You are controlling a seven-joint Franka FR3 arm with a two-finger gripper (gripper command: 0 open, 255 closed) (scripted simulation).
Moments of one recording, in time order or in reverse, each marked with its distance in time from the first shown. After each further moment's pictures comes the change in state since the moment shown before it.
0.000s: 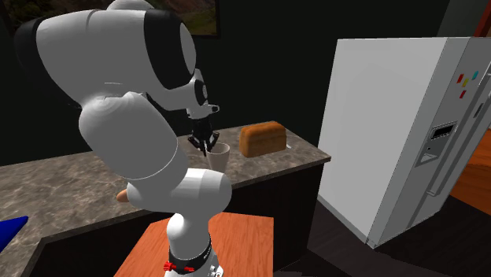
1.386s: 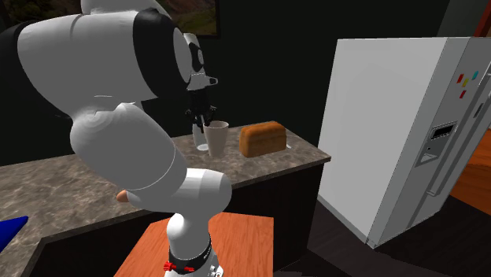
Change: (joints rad) arm 0.001 -0.079 -0.017 0.230 0.004 -0.307 -0.032
